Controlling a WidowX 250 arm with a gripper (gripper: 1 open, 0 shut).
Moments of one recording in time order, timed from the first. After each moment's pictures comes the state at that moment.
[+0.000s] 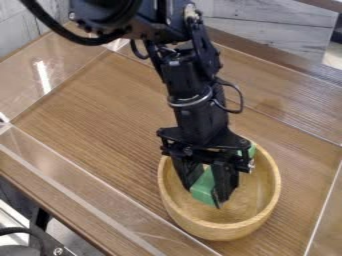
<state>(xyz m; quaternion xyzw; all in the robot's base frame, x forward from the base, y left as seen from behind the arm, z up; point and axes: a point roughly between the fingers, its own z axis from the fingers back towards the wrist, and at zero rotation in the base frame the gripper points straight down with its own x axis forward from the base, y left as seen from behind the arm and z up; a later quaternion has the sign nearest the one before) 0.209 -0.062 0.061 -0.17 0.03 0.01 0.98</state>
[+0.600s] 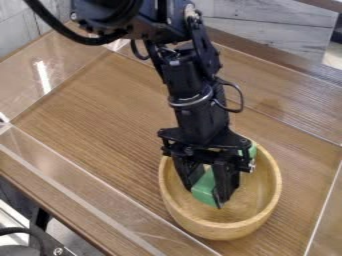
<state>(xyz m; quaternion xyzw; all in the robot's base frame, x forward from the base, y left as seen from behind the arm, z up) 0.210 -0.063 0.061 -0.18 0.03 0.01 0.98</state>
